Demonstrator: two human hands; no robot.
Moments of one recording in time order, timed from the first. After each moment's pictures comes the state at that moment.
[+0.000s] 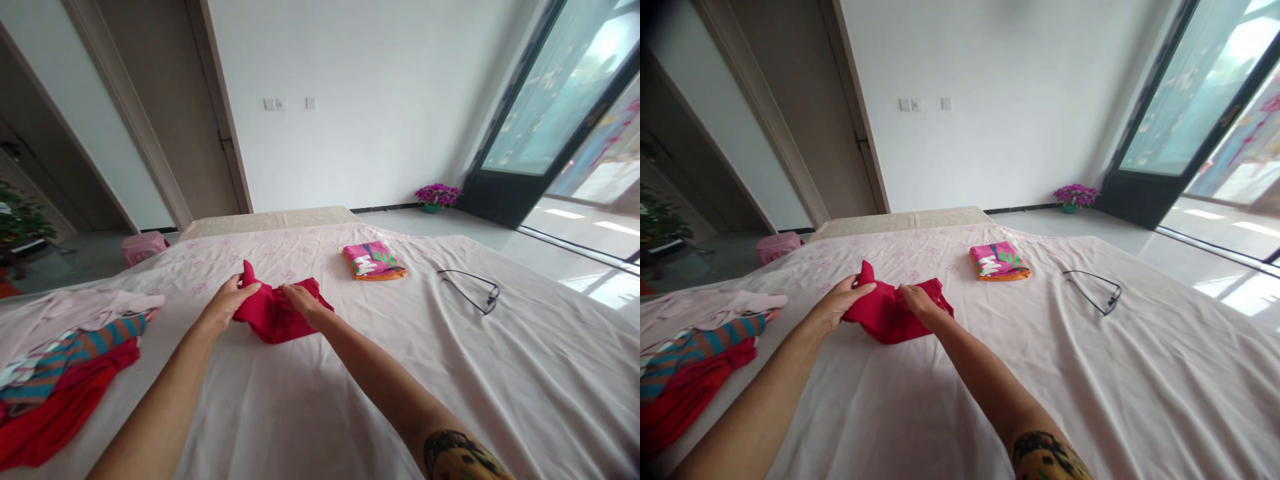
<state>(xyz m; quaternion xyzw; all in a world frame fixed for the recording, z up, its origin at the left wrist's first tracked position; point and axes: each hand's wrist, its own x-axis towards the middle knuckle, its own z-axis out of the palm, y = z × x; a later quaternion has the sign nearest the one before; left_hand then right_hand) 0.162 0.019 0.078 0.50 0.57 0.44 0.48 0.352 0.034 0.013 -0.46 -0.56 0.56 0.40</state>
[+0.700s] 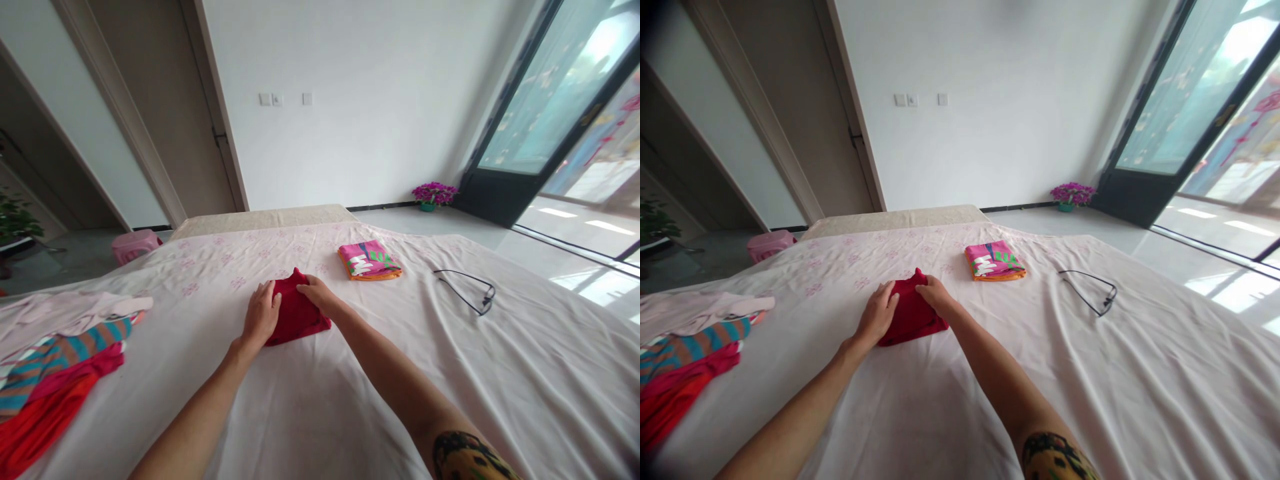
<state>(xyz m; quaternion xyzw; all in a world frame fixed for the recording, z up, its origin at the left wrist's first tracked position) 0.230 0.033 -0.012 0.73 0.58 0.35 0.09 0.406 0.050 0.013 -0.51 -0.52 0.55 0.42</state>
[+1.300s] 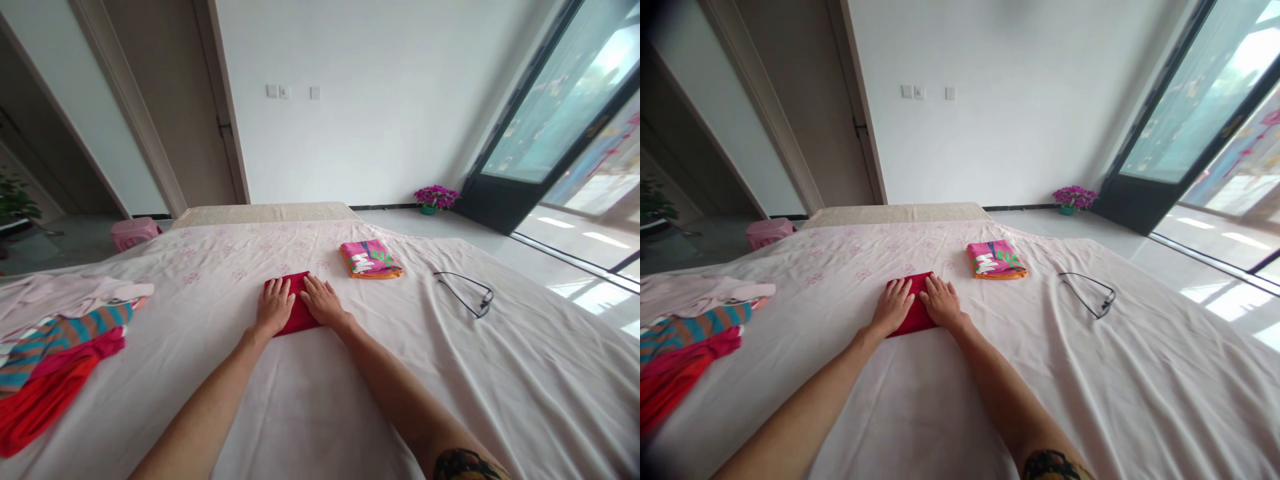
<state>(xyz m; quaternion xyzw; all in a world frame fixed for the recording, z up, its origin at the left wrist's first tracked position) 0.249 0.041 -0.038 0.76 0.57 0.29 0.12 0.419 0.026 -0.017 -0.60 -0.78 0.07 0.13</state>
